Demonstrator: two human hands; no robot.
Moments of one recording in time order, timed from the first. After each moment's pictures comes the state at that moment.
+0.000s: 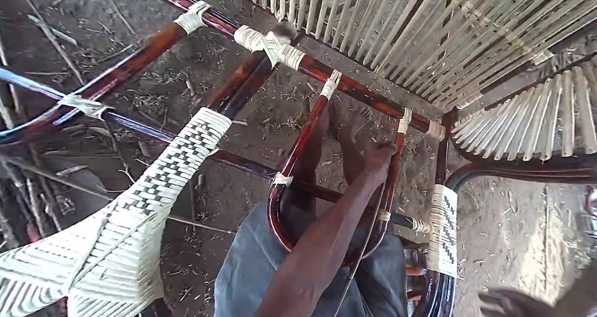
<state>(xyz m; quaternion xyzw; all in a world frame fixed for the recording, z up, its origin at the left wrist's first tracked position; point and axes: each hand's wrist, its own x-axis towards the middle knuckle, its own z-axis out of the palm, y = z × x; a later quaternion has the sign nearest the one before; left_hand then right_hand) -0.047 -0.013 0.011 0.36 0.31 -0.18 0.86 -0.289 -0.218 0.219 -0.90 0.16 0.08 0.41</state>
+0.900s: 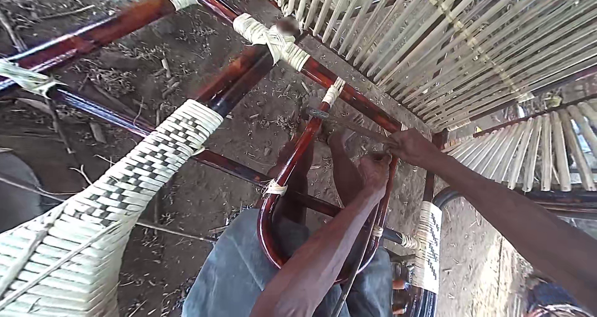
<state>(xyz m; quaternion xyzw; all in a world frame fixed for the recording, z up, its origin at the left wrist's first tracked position) -0.044 -0.024 0.003 0.47 0.34 -0.08 0.81 0.063 -0.086 0.090 -0.89 -0.34 0.29 -0.03</state>
